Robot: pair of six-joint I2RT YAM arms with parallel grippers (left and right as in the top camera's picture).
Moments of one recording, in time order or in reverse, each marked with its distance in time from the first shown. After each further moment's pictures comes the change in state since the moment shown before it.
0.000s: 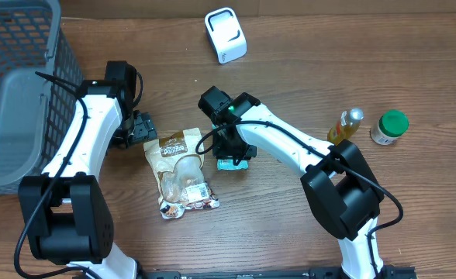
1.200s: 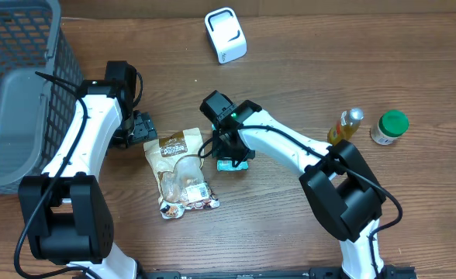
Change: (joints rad) left arm 0.000 0.000 0.000 0.000 0.000 0.000; right arm 0.000 -0.018 -0.113 0.184 -0.009 0.005
